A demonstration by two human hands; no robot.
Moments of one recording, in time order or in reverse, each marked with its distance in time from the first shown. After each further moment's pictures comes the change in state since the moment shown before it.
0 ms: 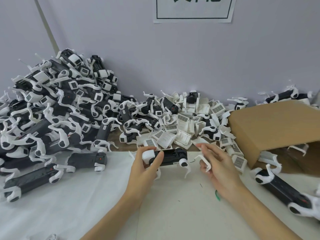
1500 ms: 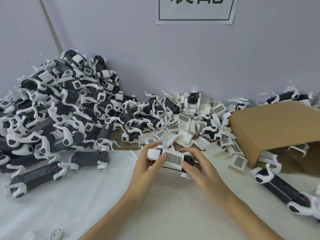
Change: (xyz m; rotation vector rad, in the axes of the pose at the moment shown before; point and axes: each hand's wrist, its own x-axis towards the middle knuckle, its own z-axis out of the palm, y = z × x) left_hand -0.008 0.008 -0.001 0.059 -0.120 0.079; right_hand -0.032 0.004 0.026 -0.502 -0.354 -0.199
